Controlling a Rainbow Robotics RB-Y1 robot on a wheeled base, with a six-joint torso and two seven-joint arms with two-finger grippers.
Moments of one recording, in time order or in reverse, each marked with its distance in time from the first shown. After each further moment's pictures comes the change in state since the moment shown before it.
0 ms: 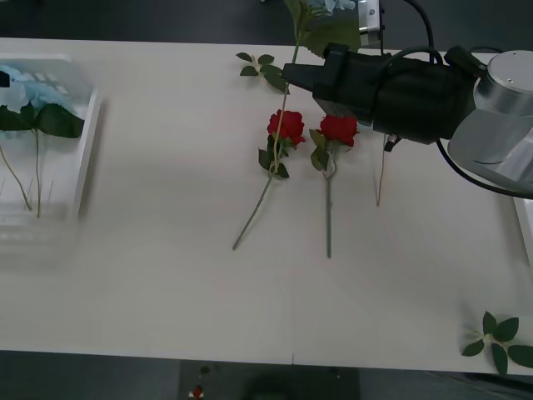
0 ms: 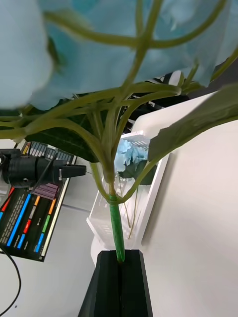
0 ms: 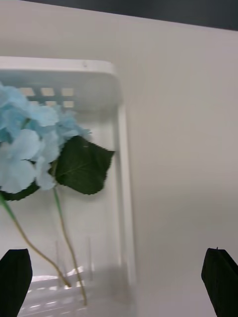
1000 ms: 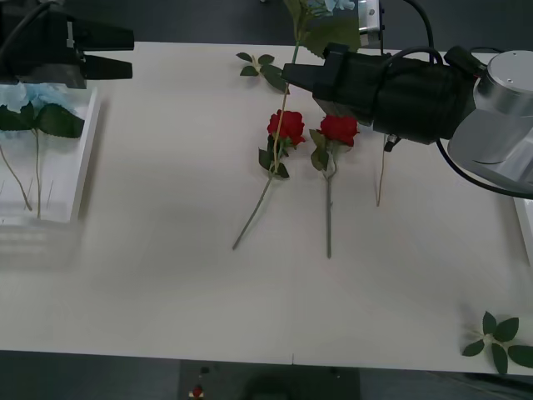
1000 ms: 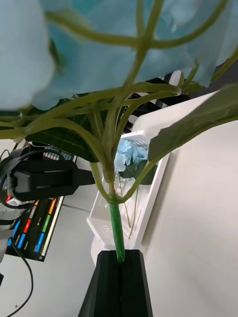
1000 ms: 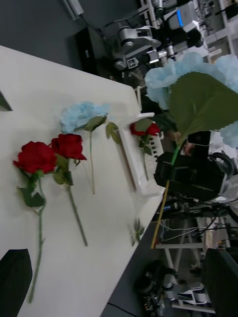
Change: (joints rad) right arm 0.000 0.000 0.000 0.000 0.000 0.000 0.000; left arm 0.000 -0.175 -0.177 -0.134 0.812 -0.006 -0.002
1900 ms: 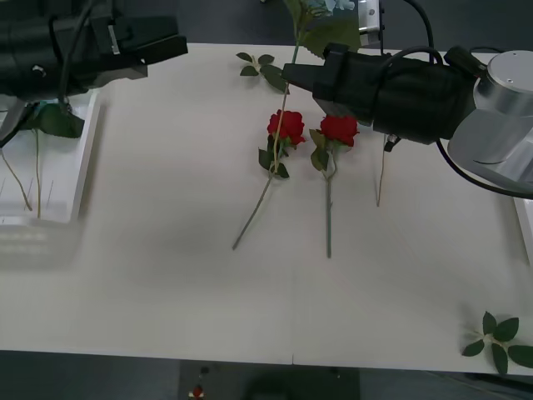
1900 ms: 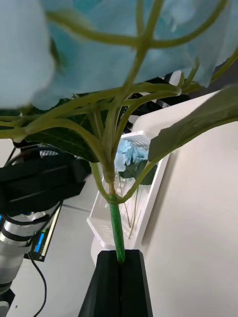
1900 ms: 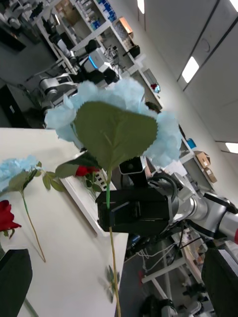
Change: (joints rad) right arm 0.000 0.000 0.000 0.000 0.000 0.000 0.000; left arm 0.026 -0.151 -0.062 0.000 0.248 -0.114 -0.372
